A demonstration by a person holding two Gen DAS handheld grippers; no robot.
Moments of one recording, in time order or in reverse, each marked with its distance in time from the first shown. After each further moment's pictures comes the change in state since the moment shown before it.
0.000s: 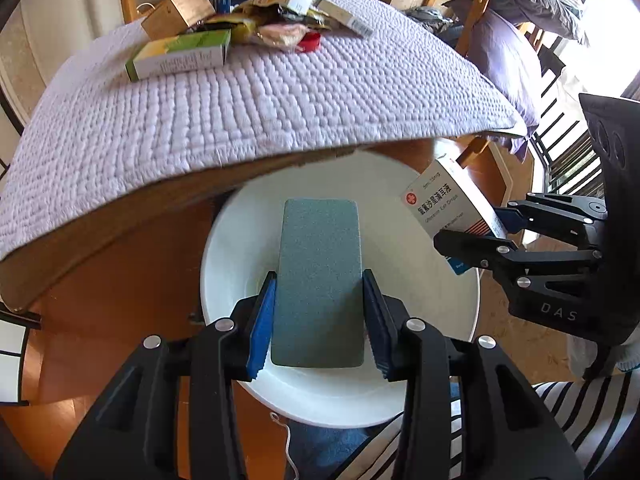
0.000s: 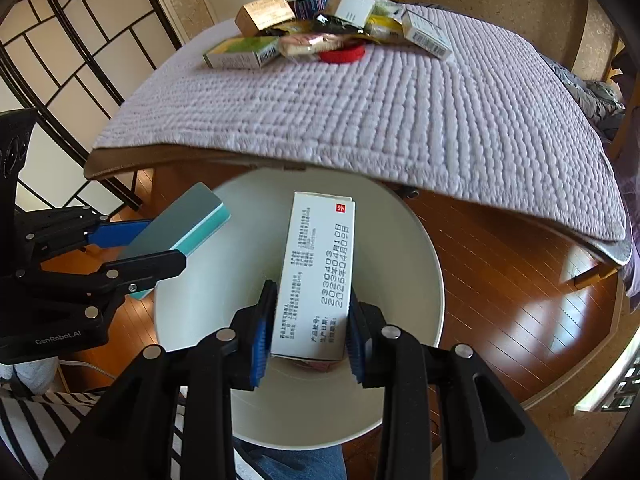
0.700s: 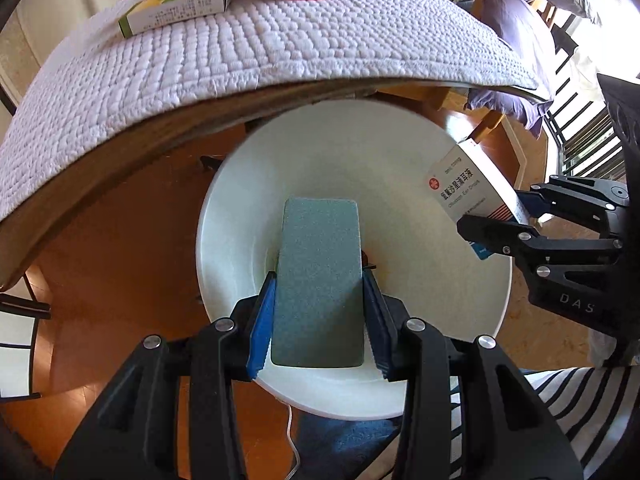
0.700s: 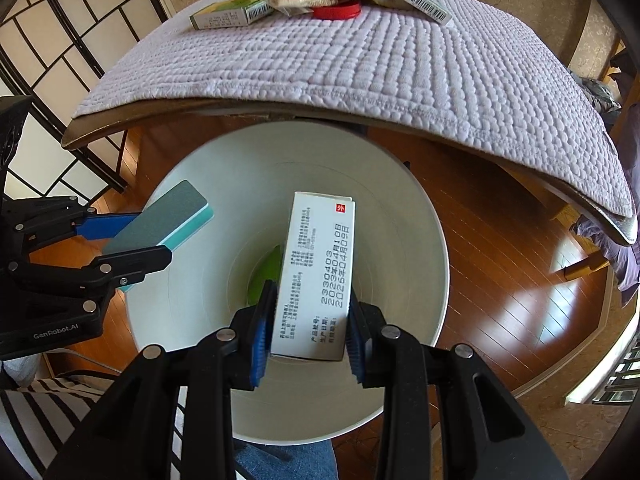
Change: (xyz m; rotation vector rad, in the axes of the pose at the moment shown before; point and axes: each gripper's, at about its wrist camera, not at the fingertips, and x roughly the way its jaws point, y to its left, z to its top) left arm 0.032 0.003 -0.020 0.013 0.085 0.048; right arm 0.031 0.006 -0.018 -0.011 0.060 -0.050
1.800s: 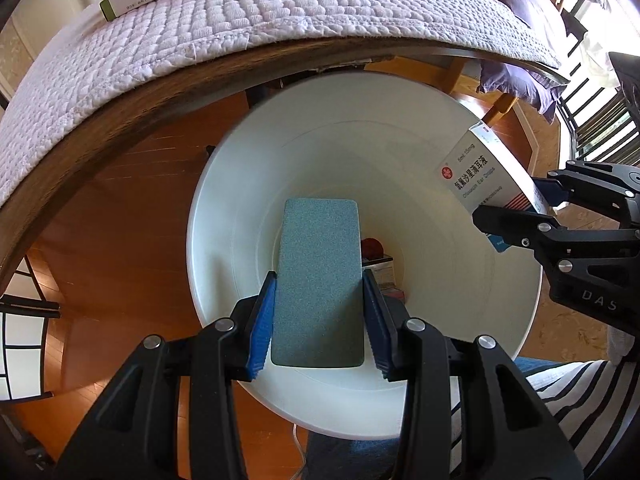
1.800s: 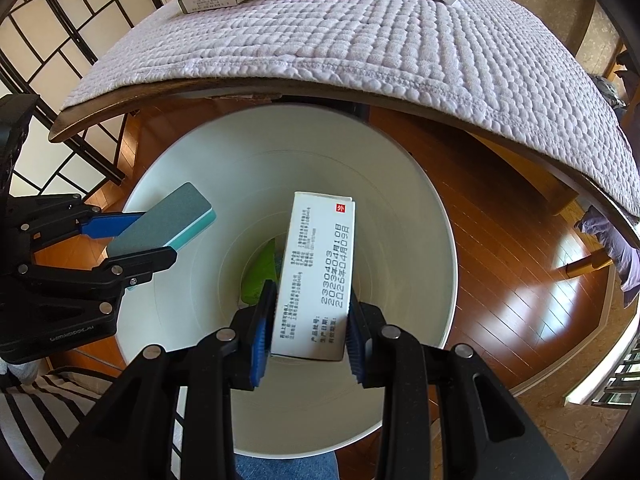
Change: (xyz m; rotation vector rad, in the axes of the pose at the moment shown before) left arm 0.054 -0.030 0.016 0.019 0.051 0.041; right arm 0.051 -0.005 0.003 -0.003 0.037 0.010
